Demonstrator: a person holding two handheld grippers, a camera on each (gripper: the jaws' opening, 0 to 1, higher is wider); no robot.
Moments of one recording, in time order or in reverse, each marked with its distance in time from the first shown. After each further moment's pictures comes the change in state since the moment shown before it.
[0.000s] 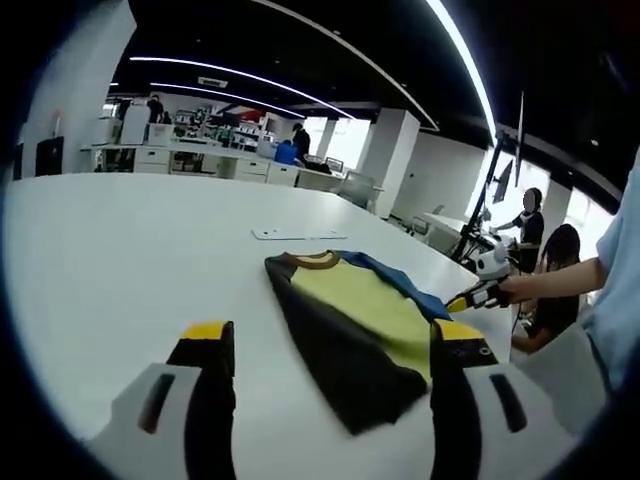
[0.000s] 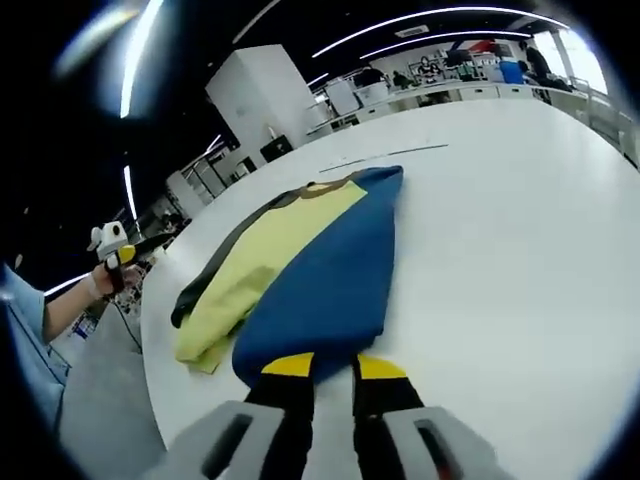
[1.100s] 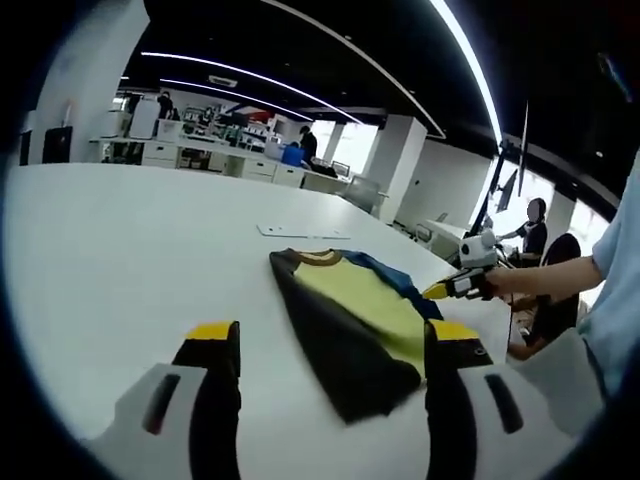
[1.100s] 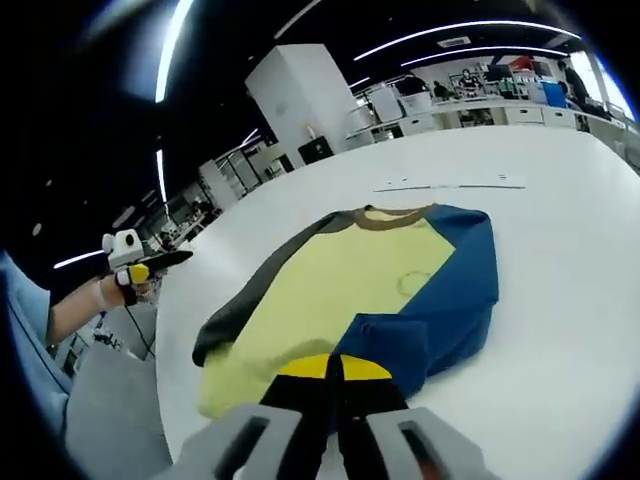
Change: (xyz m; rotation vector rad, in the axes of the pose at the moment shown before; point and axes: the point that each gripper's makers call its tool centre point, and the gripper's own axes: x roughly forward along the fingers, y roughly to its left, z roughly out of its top) left arm -0.013 0.002 -0.008 -0.043 -0.018 0.017; right arm 0.052 0.060 0.053 -0.122 -0.009 0.126
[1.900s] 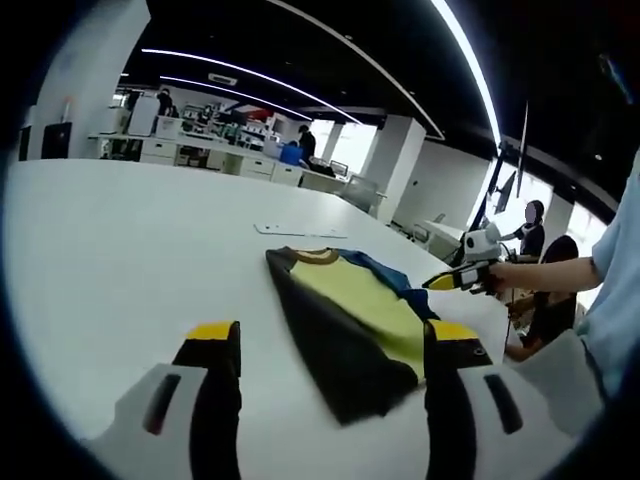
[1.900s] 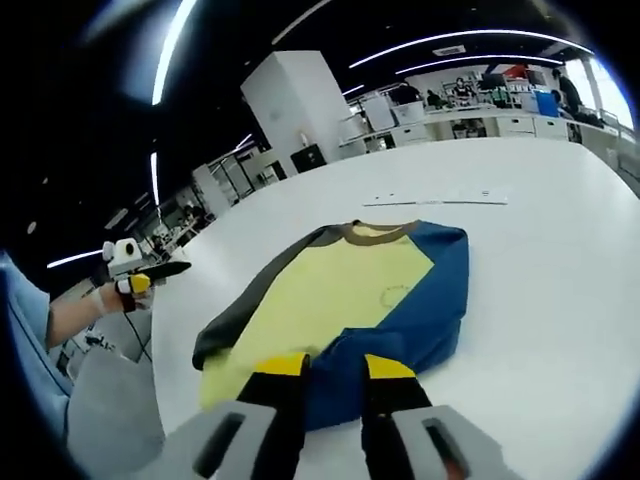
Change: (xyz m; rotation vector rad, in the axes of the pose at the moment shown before) left arm 0.006 -0.005 -0.002 -0.008 0.004 -0.015; right arm -0.025 -0.012 0.019 -0.010 -0.044 -0.033
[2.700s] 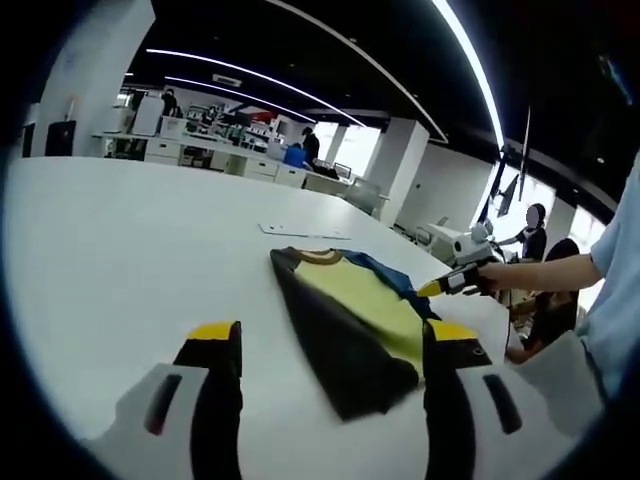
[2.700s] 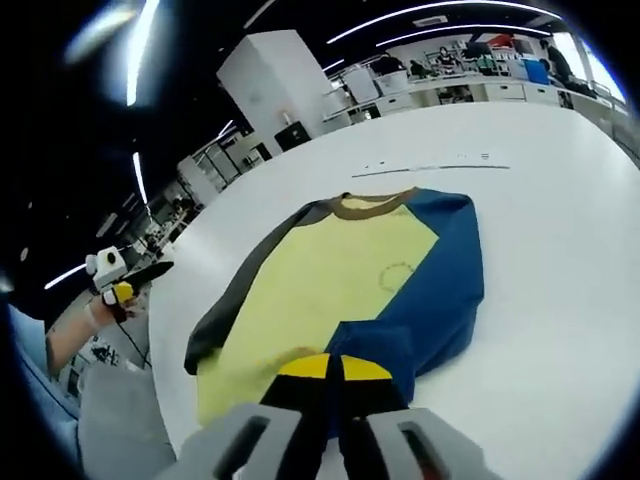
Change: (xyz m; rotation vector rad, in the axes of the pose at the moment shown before) left arm -0.007 0.002 -0.001 -0.011 -0.011 0.013; right arm 0.019 -0.008 -0.013 0.083 0.115 -0.022
